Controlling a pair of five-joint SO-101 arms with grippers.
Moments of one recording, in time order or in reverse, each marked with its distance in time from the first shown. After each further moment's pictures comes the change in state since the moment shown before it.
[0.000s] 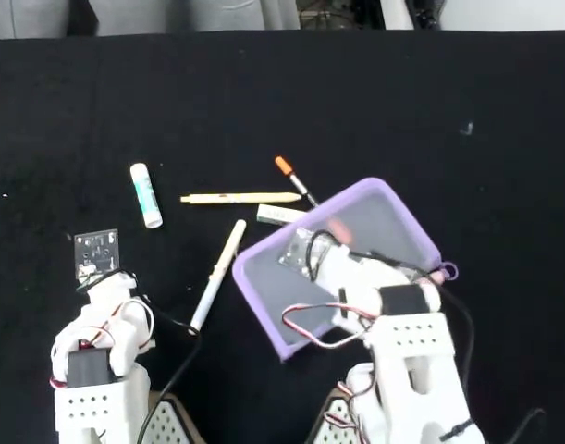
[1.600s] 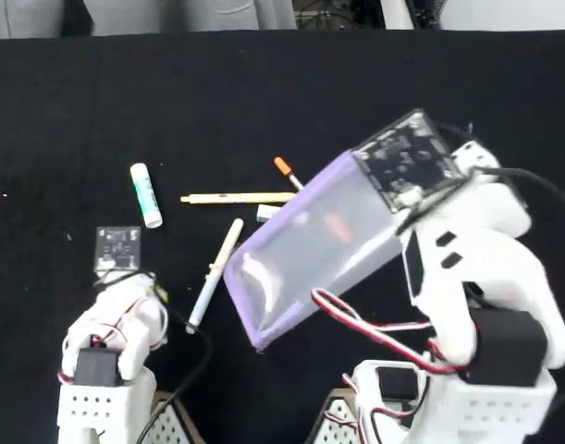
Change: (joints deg) left arm 10.1 0.0 0.0 -6.9 0.0; right arm 7.8 1.5 -65.5 6.6 -15.5
